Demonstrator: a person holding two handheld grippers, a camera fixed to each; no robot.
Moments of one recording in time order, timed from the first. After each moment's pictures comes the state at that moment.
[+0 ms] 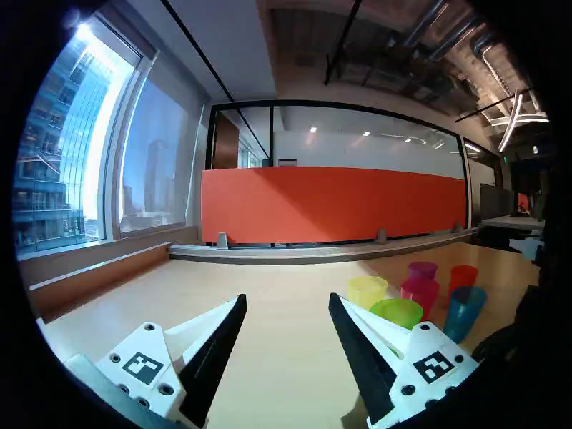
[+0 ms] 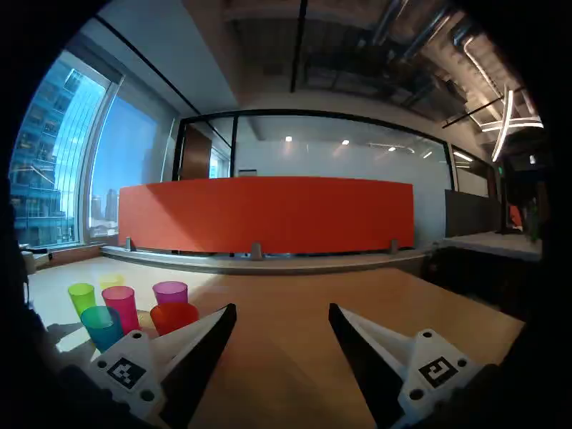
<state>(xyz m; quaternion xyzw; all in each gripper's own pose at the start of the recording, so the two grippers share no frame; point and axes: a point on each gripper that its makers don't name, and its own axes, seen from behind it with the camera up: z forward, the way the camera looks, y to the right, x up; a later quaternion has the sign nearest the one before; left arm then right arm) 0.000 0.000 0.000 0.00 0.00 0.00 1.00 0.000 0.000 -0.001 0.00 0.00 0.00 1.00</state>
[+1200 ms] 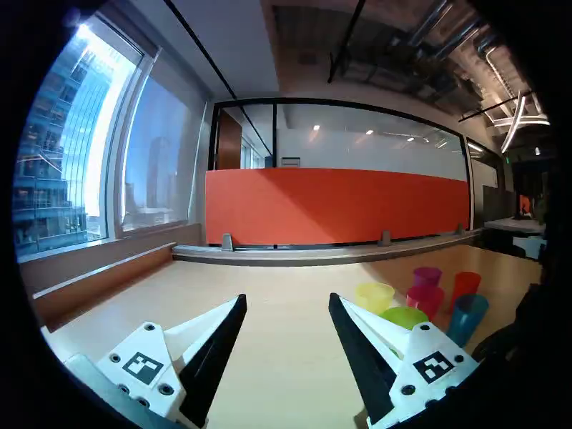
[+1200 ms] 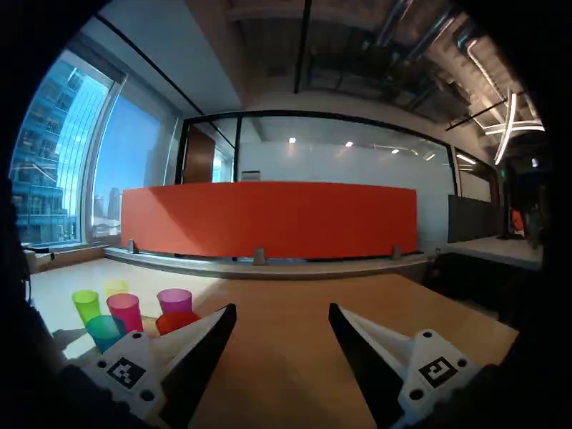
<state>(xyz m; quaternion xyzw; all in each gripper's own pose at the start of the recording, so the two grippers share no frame) 0.020 -0.015 0.003 0.00 -0.01 0.00 1.00 0.028 -0.007 0.003 0.01 0.00 0.00 1.00</state>
